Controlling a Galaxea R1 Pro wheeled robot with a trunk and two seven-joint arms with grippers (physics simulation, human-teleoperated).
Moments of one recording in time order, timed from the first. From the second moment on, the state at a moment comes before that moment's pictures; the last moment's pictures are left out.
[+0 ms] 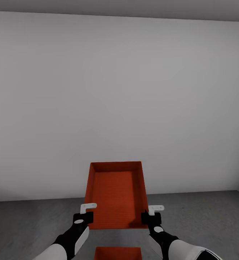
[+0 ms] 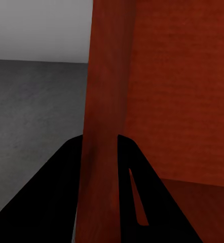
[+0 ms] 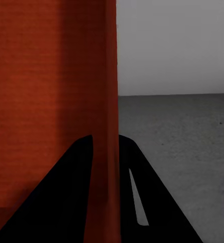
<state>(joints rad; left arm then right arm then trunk) -0.58 -0.11 -0.13 -0.35 0.15 0.04 0.31 -0.67 0.13 0.60 -0.04 -0.51 -0.33 -0.22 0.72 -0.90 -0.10</state>
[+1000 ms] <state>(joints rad) -0.58 -0.11 -0.13 -0.35 0.14 0.04 0.31 -0.67 0.13 0.63 -0.04 -0.55 -0.33 -0.22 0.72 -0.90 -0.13</state>
